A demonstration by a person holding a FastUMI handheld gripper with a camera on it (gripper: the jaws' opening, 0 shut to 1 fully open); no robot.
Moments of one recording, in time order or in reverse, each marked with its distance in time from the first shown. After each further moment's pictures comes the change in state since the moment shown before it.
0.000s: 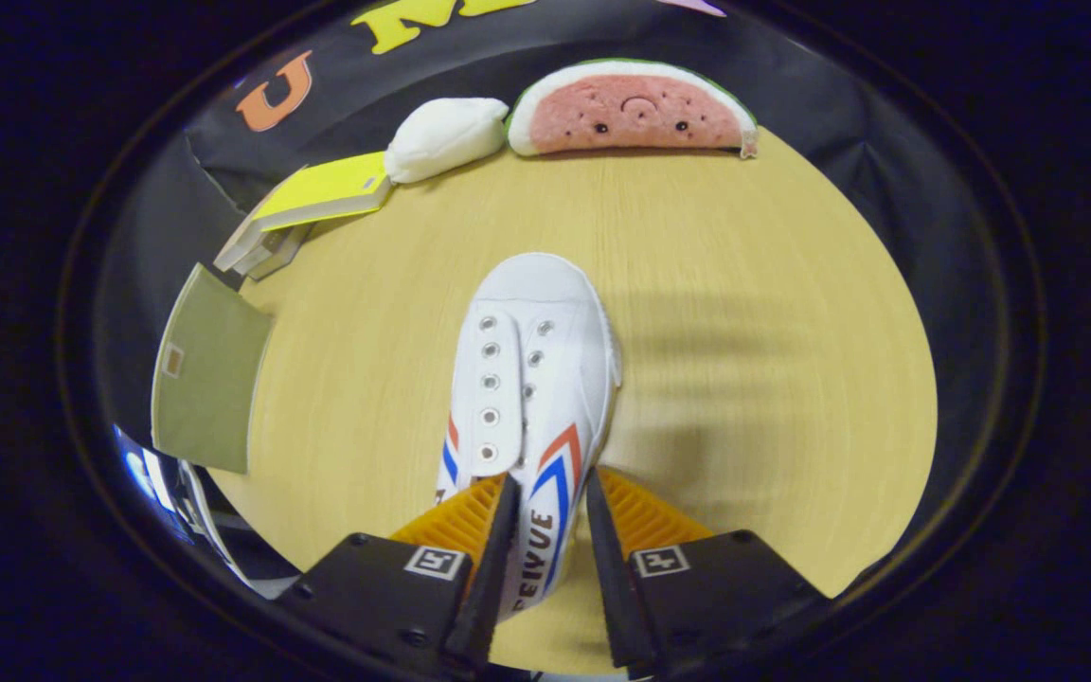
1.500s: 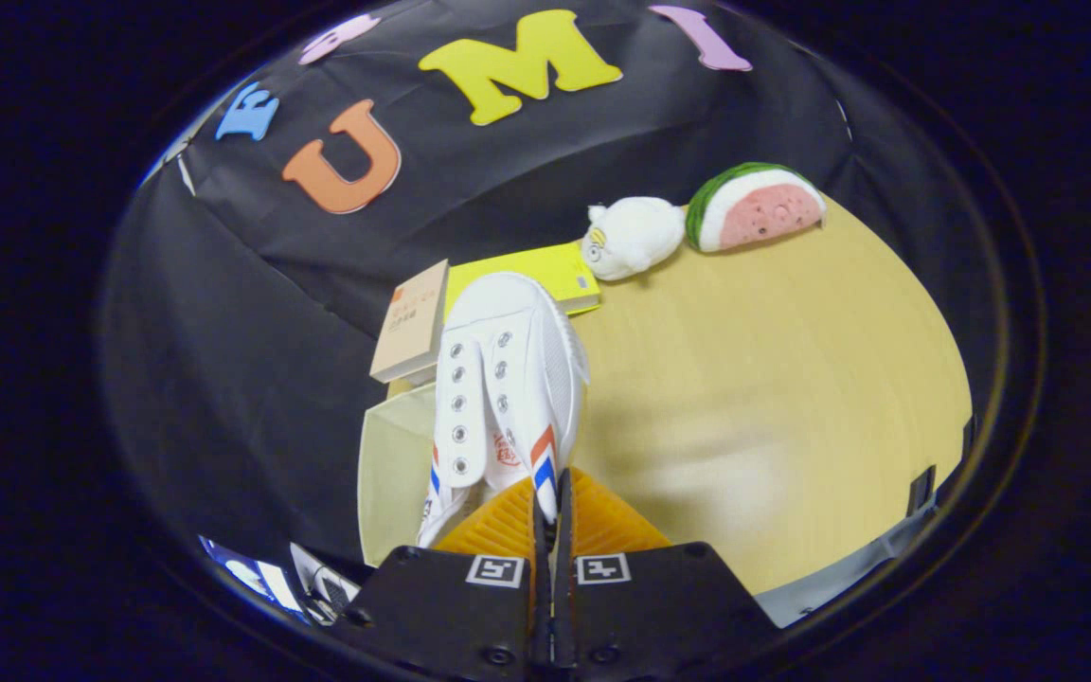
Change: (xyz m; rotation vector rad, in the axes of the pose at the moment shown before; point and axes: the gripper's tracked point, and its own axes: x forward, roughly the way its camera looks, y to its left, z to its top) arm -0.147 0.380 0.040 0.174 -0.225 0.200
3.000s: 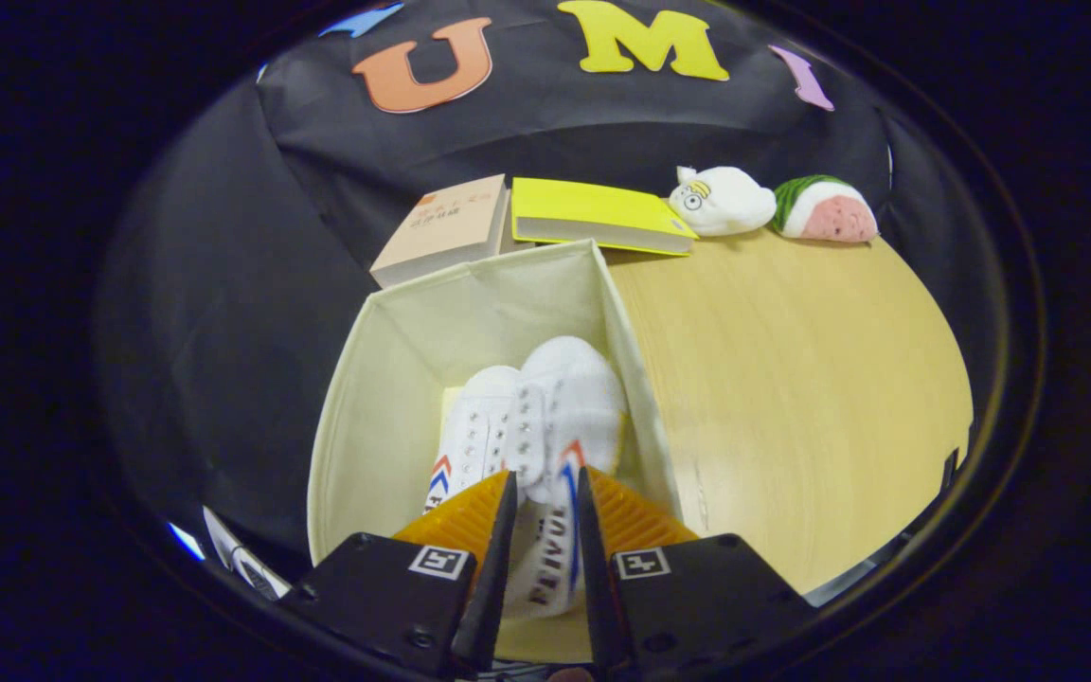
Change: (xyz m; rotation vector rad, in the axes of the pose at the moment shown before) arm 0.143 0.084 -0.088 -0.176 -0.063 -0.174
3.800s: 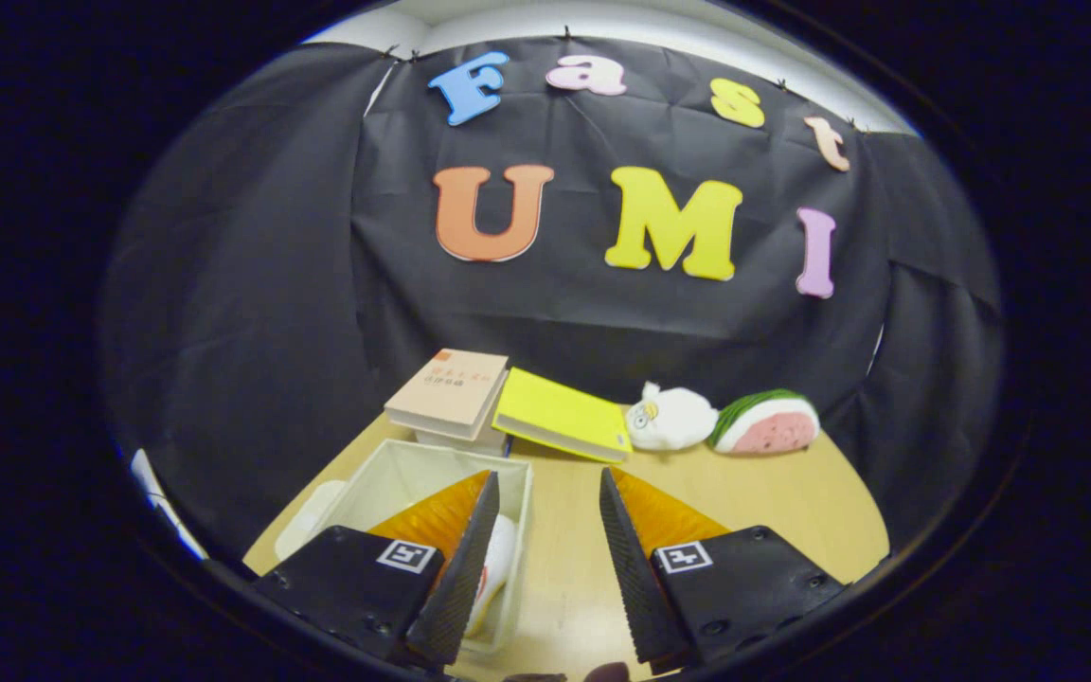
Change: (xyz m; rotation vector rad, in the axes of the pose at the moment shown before) arm -0.148 -0.054 0.118 -0.301 -0.579 -0.114
